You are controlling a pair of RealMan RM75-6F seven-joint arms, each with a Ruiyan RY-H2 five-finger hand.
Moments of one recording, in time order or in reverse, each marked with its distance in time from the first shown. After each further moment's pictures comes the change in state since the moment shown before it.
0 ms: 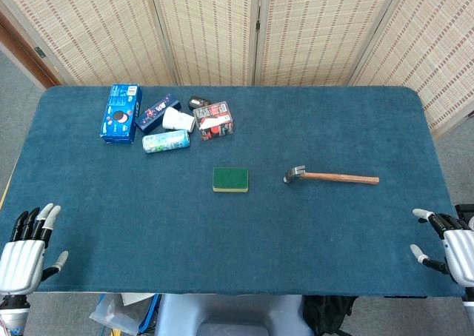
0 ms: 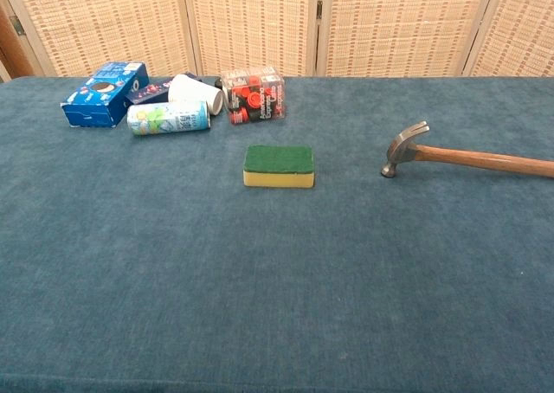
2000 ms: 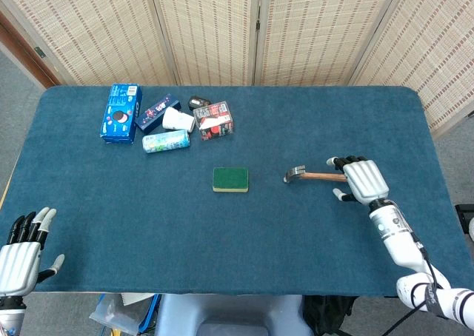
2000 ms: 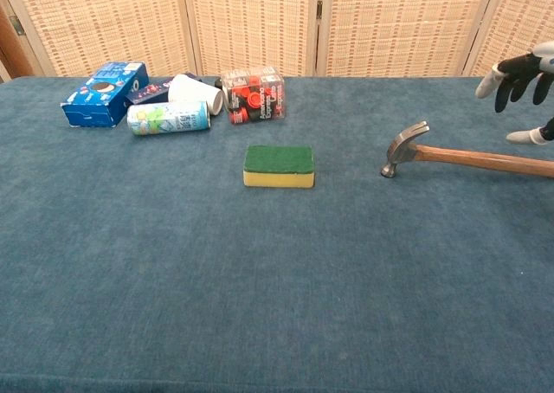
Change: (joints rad) left arm 0.005 0.006 0.007 0.023 -0.045 -0.027 -0.045; right arm 0.523 -0.254 0.193 0.160 0.285 -0.560 -0.314
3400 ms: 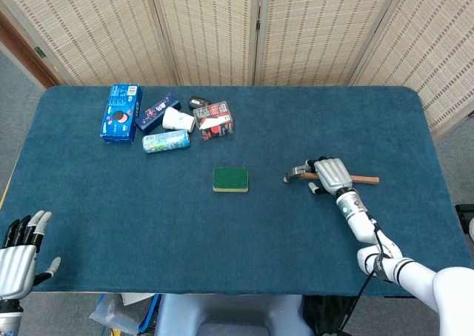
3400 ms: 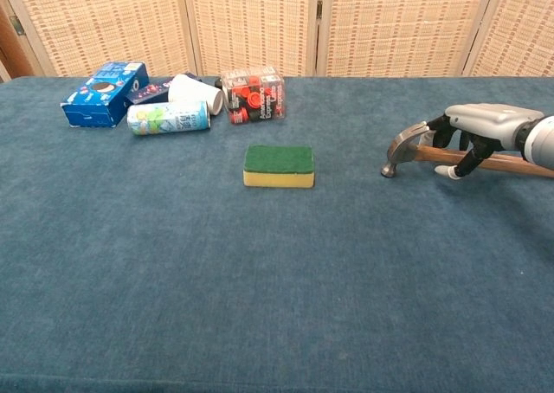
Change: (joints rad) left arm 0.016 -0.009 0.004 0.016 -0.017 0.006 -0.008; right arm 0.192 -0.350 -0.042 0.527 0.020 -0.212 0.199
